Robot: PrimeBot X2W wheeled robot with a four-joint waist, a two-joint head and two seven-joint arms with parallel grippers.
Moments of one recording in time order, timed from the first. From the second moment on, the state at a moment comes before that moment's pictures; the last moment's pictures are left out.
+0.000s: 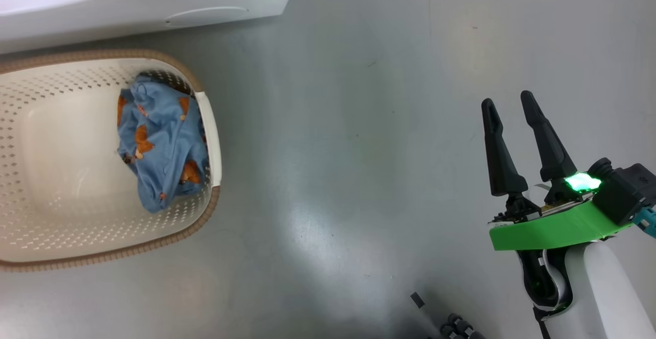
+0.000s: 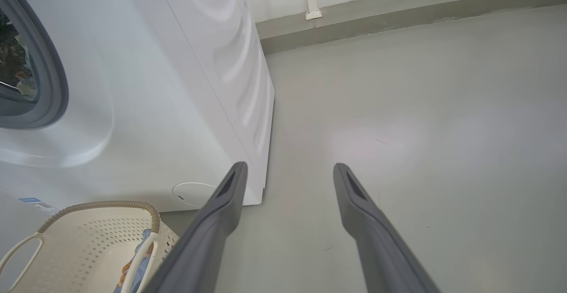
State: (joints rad) left arm -1.57 0.40 -0.43 1.08 -0.43 -0.12 -0.26; right arm -0.31 -0.09 0.08 0.02 0.41 0.13 -0.26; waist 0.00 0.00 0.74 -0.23
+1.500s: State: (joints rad) left arm -1.60 0.36 -0.45 1.26 -0.46 -0.13 -0.17; right arm -0.33 -0.09 0.09 0.01 0.42 0.13 -0.26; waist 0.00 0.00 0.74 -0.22
